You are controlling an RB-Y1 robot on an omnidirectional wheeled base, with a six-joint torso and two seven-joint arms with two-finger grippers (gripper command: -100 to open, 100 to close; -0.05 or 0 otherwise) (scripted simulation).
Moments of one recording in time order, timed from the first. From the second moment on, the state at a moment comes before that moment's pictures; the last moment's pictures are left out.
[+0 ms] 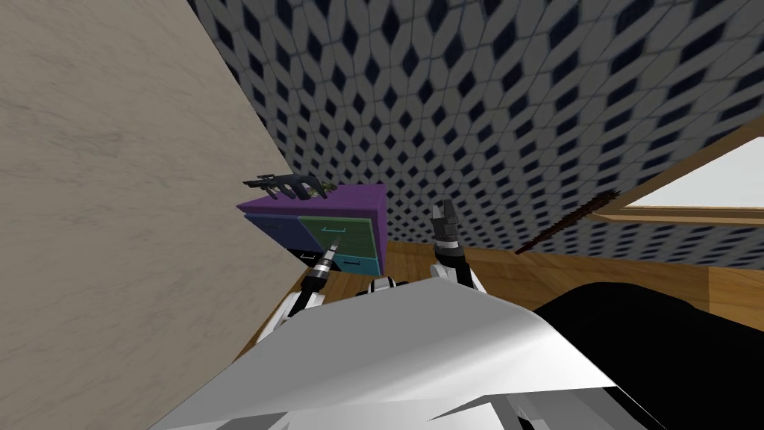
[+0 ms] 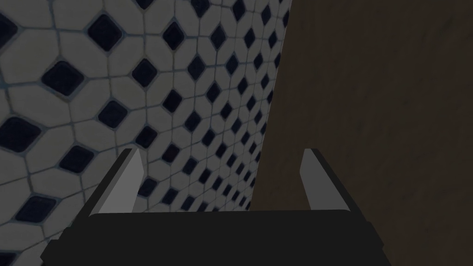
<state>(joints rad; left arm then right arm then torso) 0.37 0.39 -0.15 -1.91 -0.19 -0.21 -0.17 0.51 -0.03 -0.03 -2.24 -0.02 -0.64 0.17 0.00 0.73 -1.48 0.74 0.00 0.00</state>
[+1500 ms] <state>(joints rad) 0.32 0.54 0.00 -1.77 -0.11 -0.24 -0.06 0.50 -0.03 -0.03 -2.24 -0.02 -0.64 0.17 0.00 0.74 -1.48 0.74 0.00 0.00</state>
